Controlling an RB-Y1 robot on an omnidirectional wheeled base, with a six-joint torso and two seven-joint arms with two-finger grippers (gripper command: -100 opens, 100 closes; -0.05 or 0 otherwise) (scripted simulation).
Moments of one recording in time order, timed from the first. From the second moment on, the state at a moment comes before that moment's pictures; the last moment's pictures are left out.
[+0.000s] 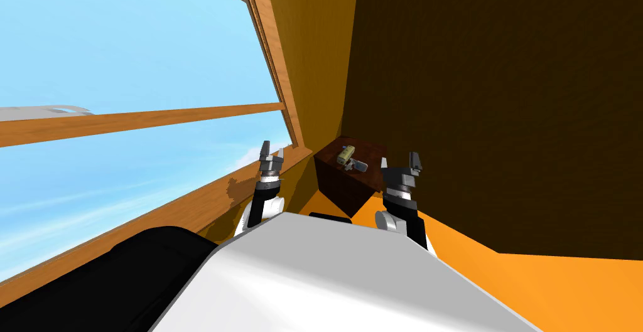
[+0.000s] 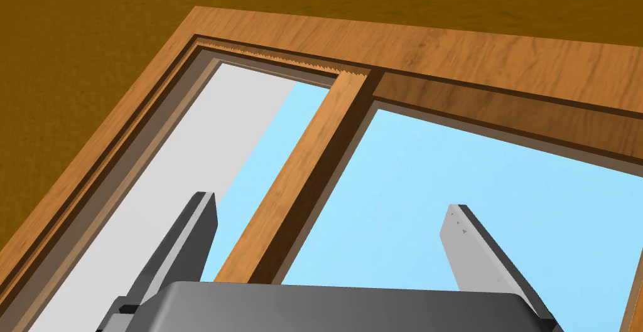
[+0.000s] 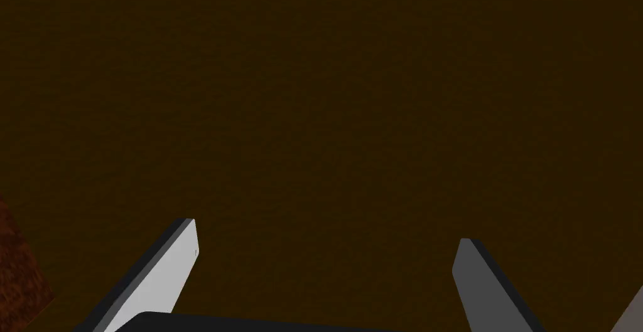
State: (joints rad) left arm 0.53 0.02 0.06 -2.39 -0.09 -0.38 0.14; right arm 0.50 0.01 0.05 -2.21 -0.11 -0.46 -0.14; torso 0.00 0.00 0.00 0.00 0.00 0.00
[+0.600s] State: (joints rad) left arm 0.53 0.02 0.06 -2.39 -0.09 -0.38 0.14; right arm 0.50 -0.15 0.07 -2.17 -0.08 -0.46 -0.16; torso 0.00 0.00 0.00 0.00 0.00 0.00
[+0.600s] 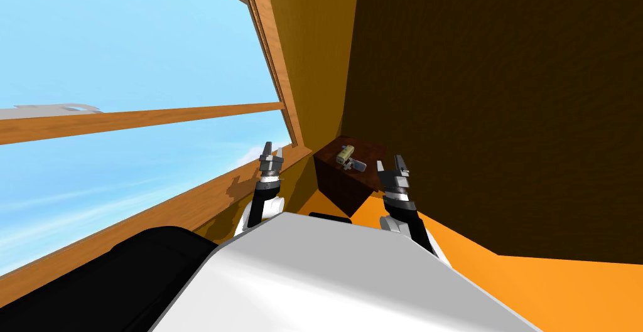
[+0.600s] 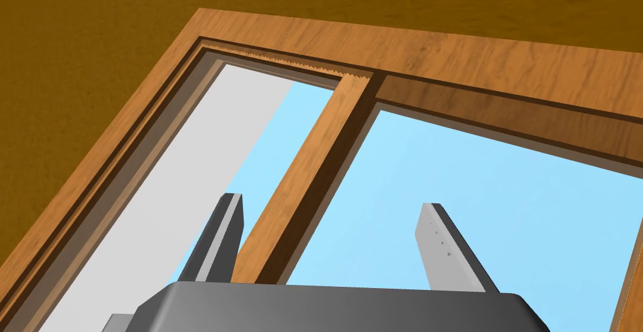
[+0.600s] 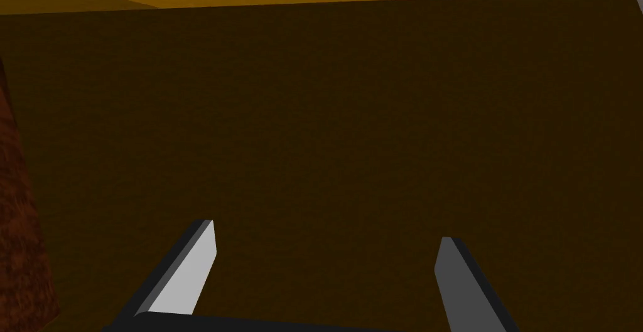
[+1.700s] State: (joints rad) left arm 0.53 0.02 0.06 -2.39 -0.09 -0.38 0.14; right arm 0.53 -0.46 0.12 -2.09 -0.02 -0.47 -0.18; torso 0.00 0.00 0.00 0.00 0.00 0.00
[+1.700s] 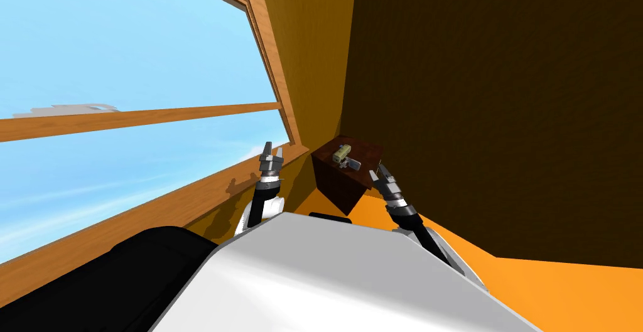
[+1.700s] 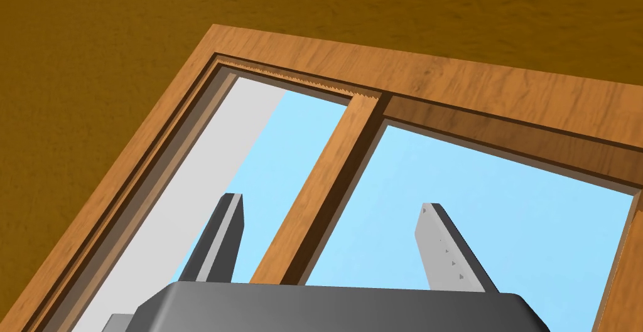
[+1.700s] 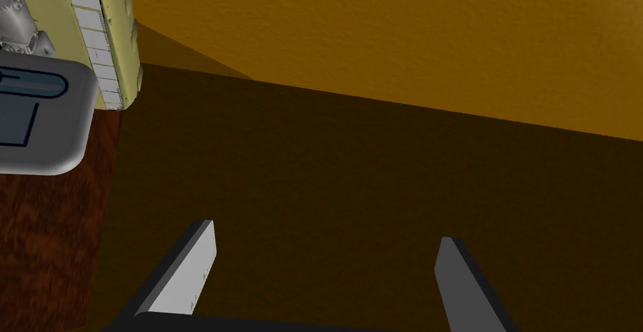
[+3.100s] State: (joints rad) left arm 0.53 0.02 0.06 -2.39 -0.09 -0.38 0.14; right arm 0.56 -0.87 0.19 -1.97 0.06 -0.47 -0.22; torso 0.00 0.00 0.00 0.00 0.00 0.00
